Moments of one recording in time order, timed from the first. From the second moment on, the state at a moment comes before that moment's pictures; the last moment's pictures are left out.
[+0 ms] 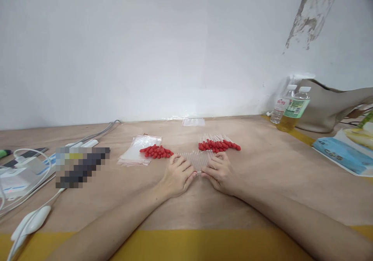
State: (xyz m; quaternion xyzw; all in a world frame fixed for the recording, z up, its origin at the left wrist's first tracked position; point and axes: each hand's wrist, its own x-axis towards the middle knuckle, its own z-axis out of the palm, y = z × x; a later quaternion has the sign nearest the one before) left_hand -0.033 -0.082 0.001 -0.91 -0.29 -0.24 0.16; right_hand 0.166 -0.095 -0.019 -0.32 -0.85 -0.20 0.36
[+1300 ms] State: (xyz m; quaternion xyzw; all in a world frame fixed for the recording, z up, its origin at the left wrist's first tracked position) left_hand -0.159 0.012 0.017 -0.65 -0.70 -0.29 0.02; right_hand 0.204 -0.070 -0.015 -0.53 -0.74 -0.11 0.39
